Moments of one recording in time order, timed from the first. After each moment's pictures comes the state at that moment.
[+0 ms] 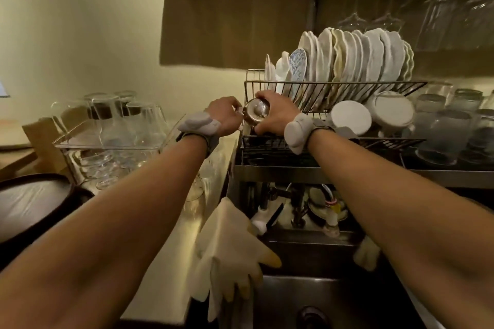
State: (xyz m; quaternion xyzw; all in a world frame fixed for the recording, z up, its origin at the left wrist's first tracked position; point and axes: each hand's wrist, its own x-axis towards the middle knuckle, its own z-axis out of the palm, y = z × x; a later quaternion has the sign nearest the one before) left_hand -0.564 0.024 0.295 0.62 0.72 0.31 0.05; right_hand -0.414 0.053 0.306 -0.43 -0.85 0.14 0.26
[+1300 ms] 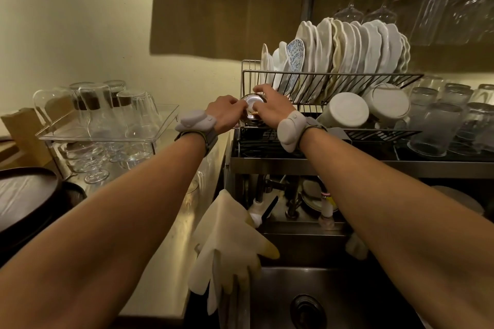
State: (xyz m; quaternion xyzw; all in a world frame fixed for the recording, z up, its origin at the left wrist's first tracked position) left_hand -0.558 0.025 0.281 0.60 0.68 0.39 0.17; right_hand -0.428 0.054 0.290 -0.48 -0.79 0.21 0.32
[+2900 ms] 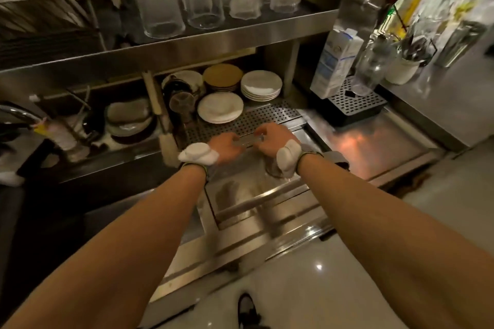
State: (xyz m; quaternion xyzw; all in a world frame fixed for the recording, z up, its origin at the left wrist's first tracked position) left_hand -0.008 0.024 0.035 0.75 0.59 0.01 0.30; right_hand 0.140 -0.001 0.043 -0.72 -0.63 0.28 0.11
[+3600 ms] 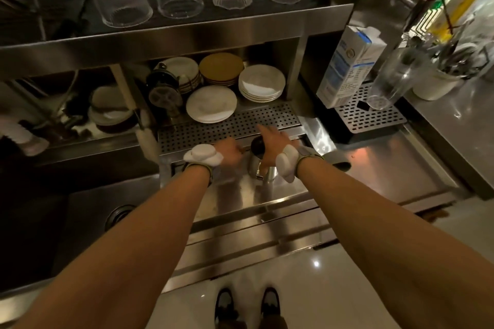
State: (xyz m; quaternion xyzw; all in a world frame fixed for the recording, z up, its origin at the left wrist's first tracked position) left_hand 0.069 0.068 0.003 0.72 0.61 -0.06 0.33; right_hand 0.212 0.067 0.006 -0.67 -0.69 0.27 -0.09
